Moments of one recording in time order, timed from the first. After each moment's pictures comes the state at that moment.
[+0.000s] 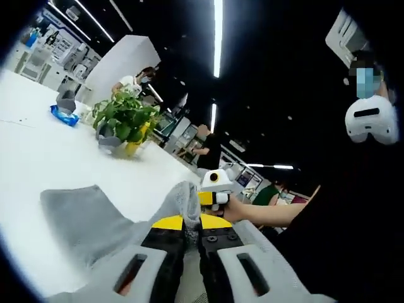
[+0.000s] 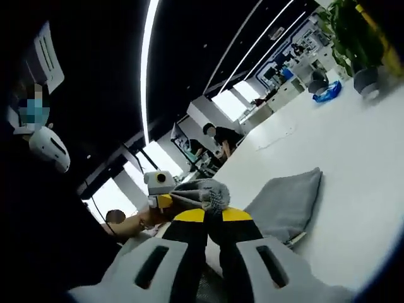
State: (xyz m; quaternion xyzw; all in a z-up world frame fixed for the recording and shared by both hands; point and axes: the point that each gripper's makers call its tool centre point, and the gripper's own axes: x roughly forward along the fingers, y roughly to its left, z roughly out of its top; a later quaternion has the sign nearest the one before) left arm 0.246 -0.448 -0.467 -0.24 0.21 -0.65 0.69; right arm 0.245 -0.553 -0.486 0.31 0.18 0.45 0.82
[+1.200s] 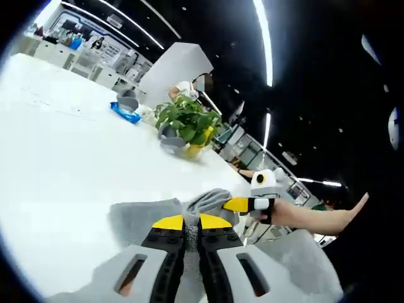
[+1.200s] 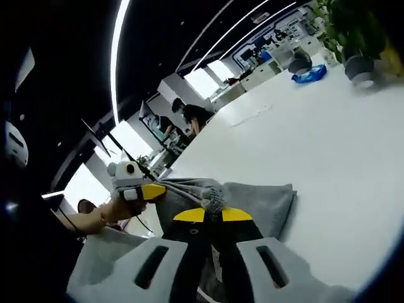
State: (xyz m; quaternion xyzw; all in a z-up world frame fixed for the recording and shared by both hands) left arm 0.318 -0.413 -0.552 -0.18 0.26 -0.46 0.83; right arm 0.305 -0.528 -0.569 0.23 0.31 0.36 0.85
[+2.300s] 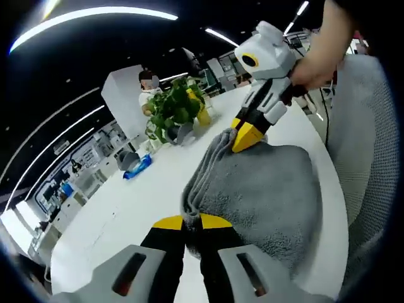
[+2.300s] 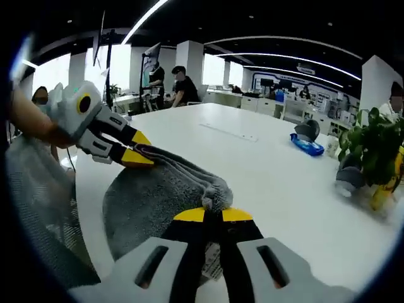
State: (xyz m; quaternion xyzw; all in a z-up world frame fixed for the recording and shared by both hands) left arm 0.367 -0.435 -0.571 0.36 0.06 -0.45 0.82; right arm 0.358 -0.541 -0.580 -0.10 0.22 0.27 0.93
